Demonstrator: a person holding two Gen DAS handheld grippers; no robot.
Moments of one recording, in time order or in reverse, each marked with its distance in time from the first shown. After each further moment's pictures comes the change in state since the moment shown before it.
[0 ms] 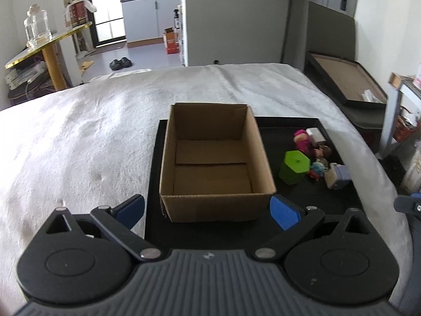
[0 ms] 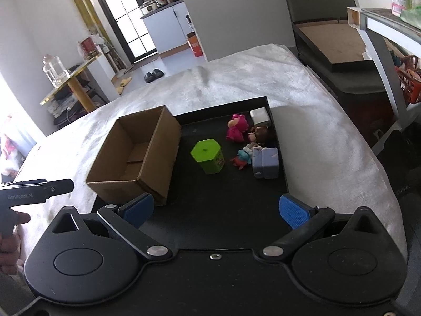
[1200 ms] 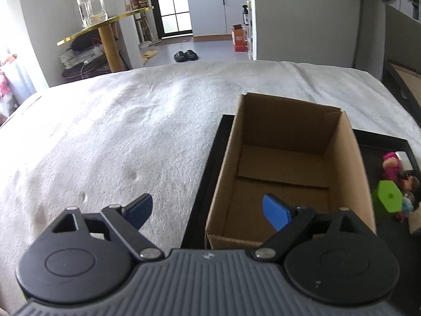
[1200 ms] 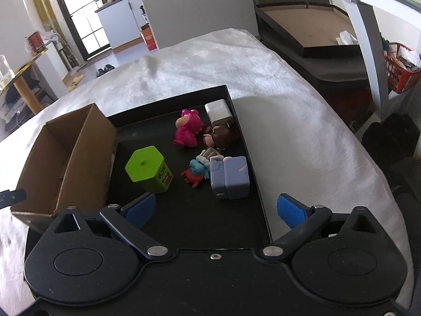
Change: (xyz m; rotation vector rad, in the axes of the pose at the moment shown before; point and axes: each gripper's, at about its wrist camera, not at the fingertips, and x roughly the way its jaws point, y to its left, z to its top) left arm 0.097 0.024 0.009 -0.145 -0.015 0.290; right arm 0.102 -0.022 0.017 0.059 0.029 -0.210
